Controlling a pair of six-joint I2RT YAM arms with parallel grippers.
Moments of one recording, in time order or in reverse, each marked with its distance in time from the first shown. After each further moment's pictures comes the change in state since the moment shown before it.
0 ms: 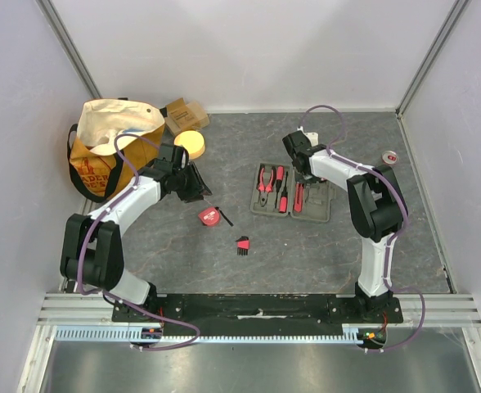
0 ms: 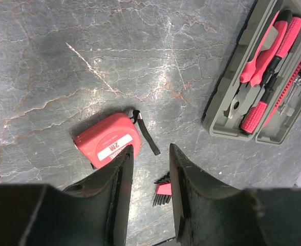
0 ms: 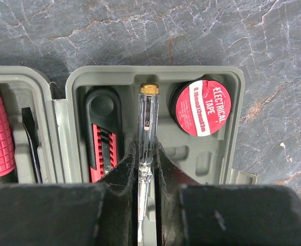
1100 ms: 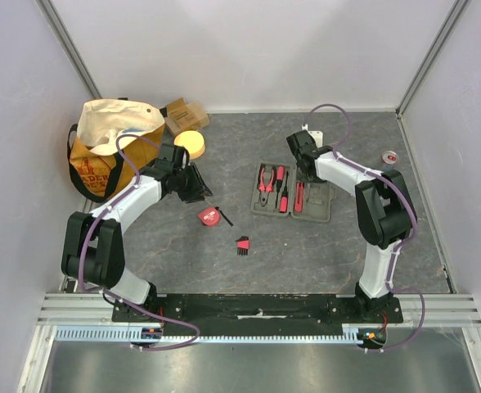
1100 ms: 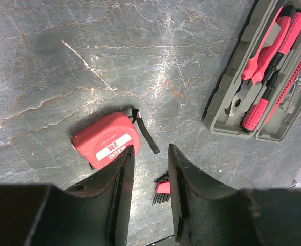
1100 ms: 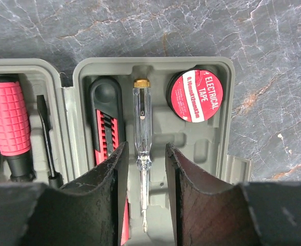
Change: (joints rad) left arm 0.000 0.016 0.003 0.000 0.018 0.002; right arm -0.005 -0.081 -0.065 0.042 -0.017 0.024
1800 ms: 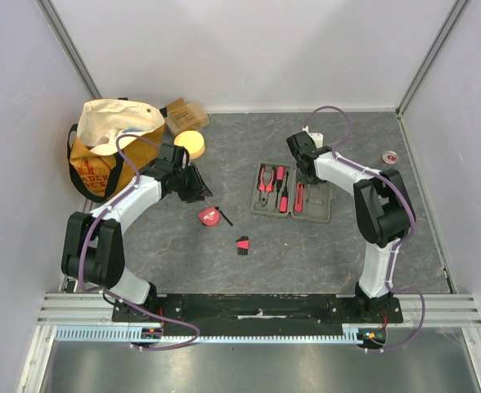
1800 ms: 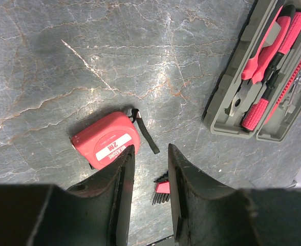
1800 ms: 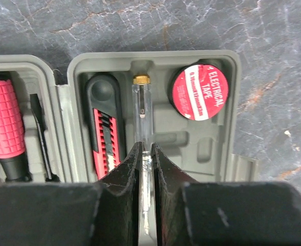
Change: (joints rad) left arm 0.000 0.000 0.000 0.000 0.001 0.001; right arm -0.002 -0.001 0.000 -0.011 -0.012 0.021
